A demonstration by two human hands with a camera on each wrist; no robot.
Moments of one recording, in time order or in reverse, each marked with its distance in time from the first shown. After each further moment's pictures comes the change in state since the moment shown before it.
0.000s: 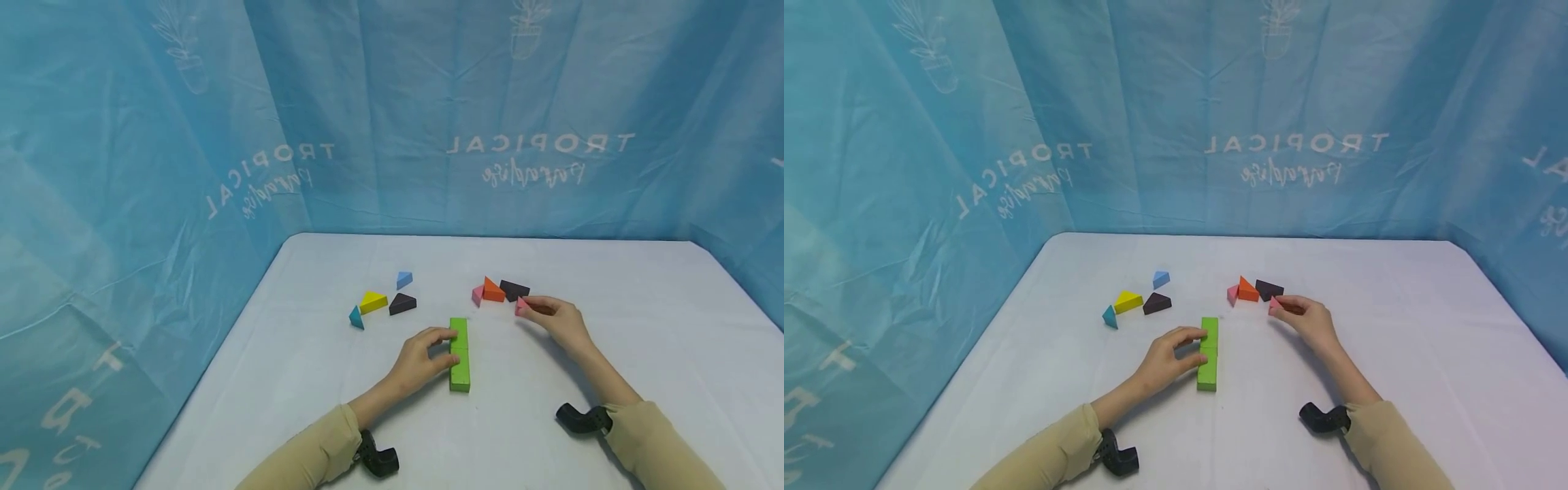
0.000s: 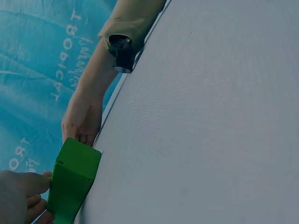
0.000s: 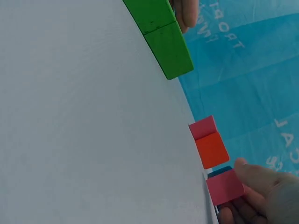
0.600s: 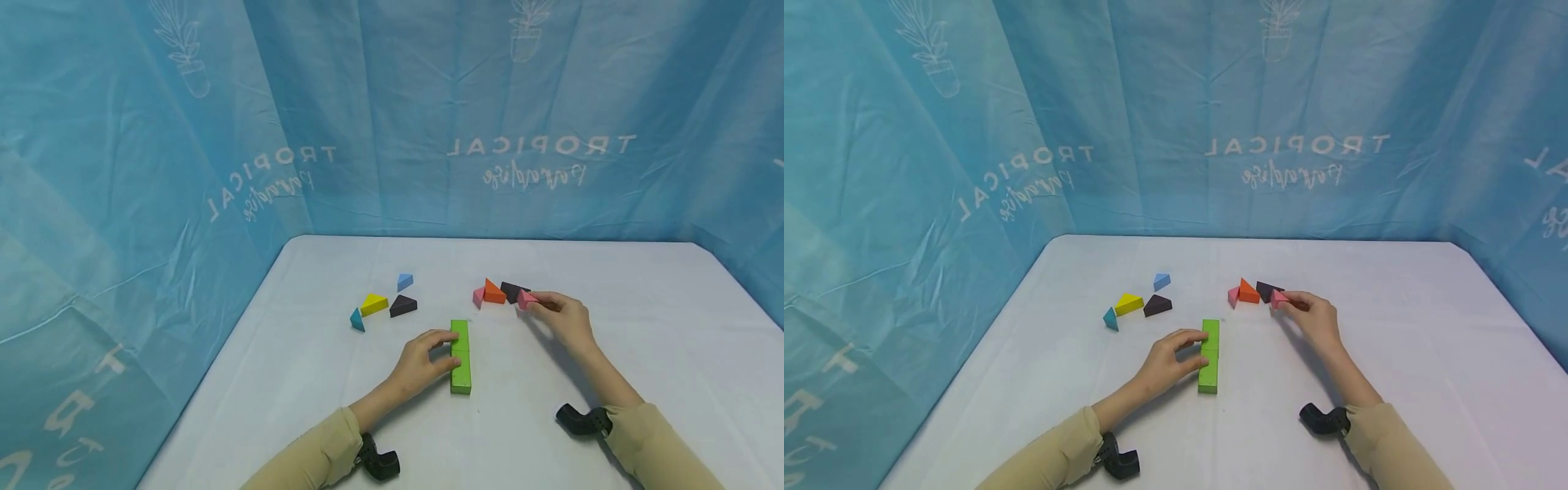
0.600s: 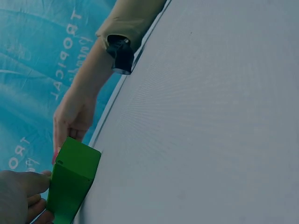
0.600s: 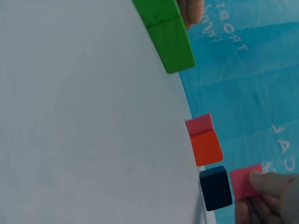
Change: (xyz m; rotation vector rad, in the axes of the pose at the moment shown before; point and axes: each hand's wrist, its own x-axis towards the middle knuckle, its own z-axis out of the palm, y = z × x) left_hand -0.001 -0.001 0.002 0.025 0.008 0.030; right_hand 0.001 -0.010 0.000 -0.084 0.177 -0.065
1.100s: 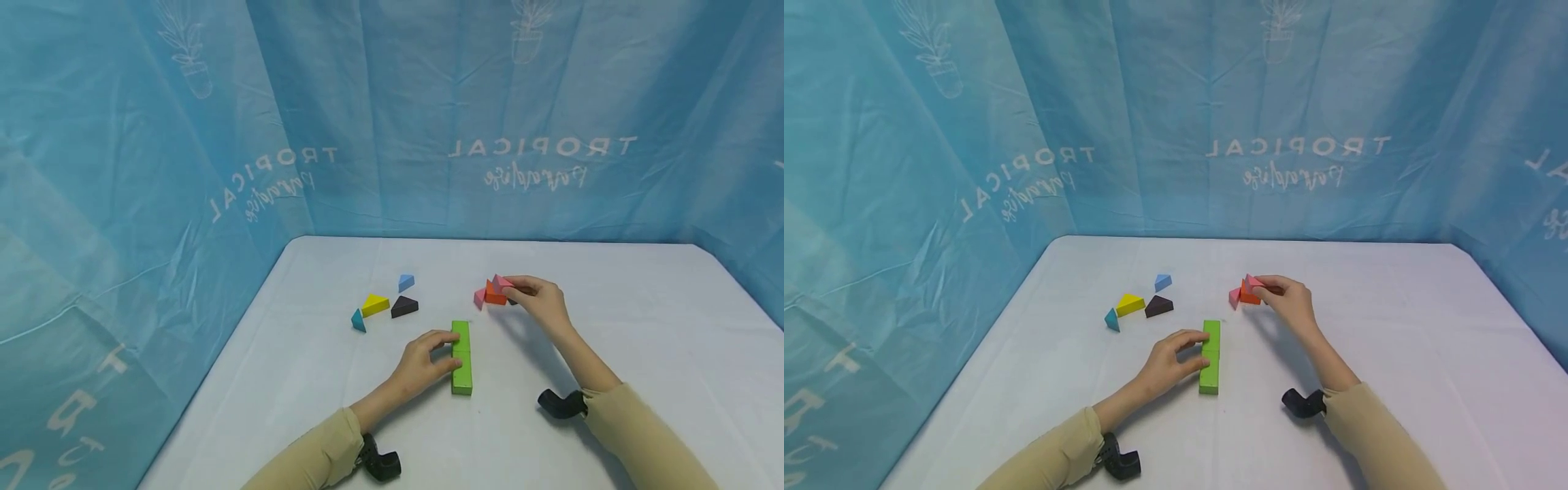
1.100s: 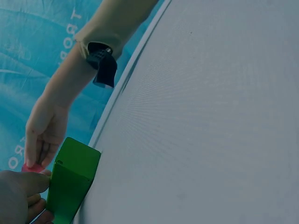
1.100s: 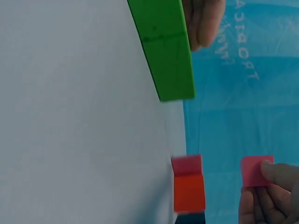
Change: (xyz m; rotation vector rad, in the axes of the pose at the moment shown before) left_hand 0.000 -0.003 0.000 -0.002 -0.002 0.036; right_hand 0.017 -0.047 0.019 0.132 -0.071 -0.007
